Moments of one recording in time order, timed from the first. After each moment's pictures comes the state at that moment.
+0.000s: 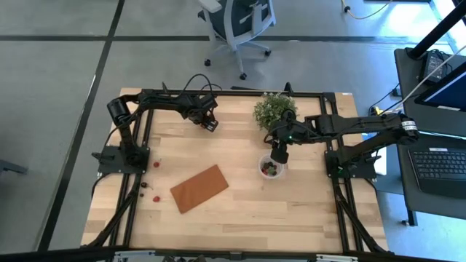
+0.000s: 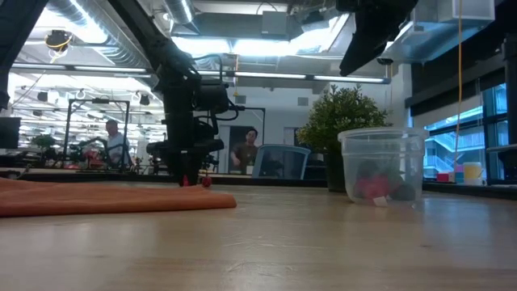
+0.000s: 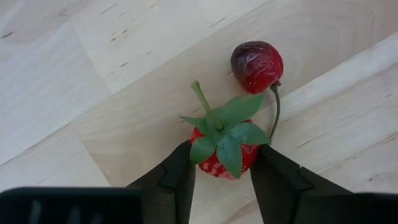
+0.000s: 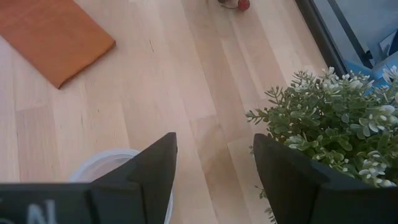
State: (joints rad) left arm 0.57 1.82 1.03 -0.52 -0.14 -0.47; right arm 0.02 1.29 1.14 -0.78 0.30 0.17
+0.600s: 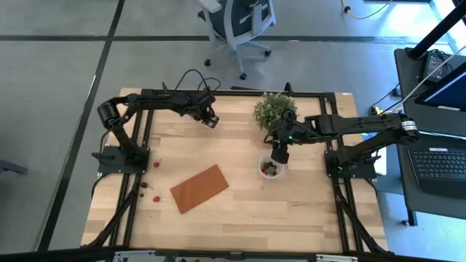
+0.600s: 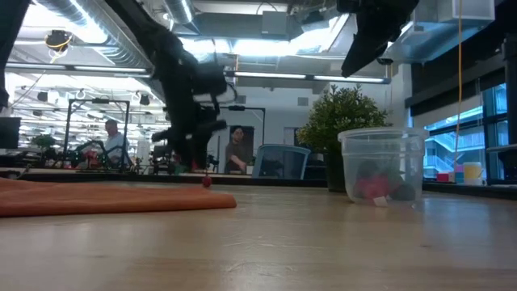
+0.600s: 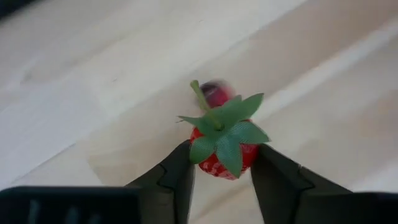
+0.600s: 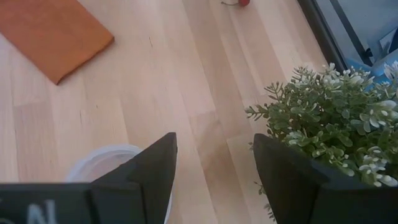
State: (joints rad) left arm 0.57 1.70 1.03 -0.49 -0.10 -0.45; right arm 0.02 1.29 1.14 -0.79 0.29 0.17
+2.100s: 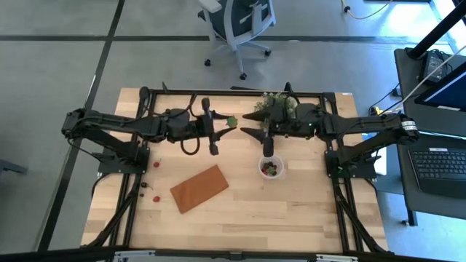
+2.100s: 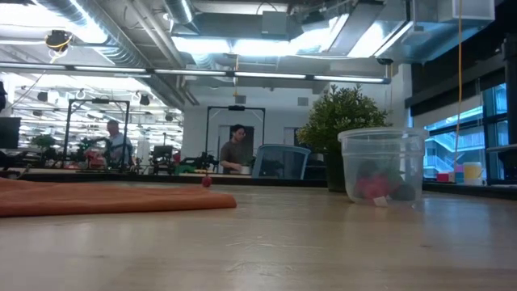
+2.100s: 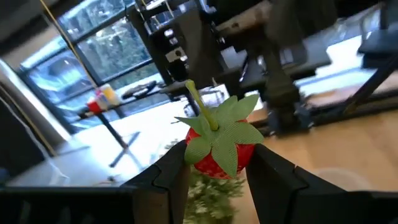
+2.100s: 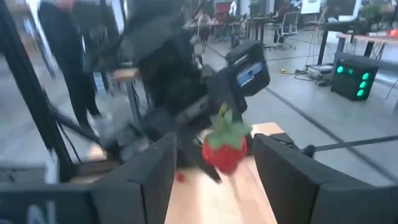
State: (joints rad) left arm -0.01 1.26 1.03 0.16 -0.32 0.39; right arm 0.02 1.29 1.14 0.11 0.14 0.09
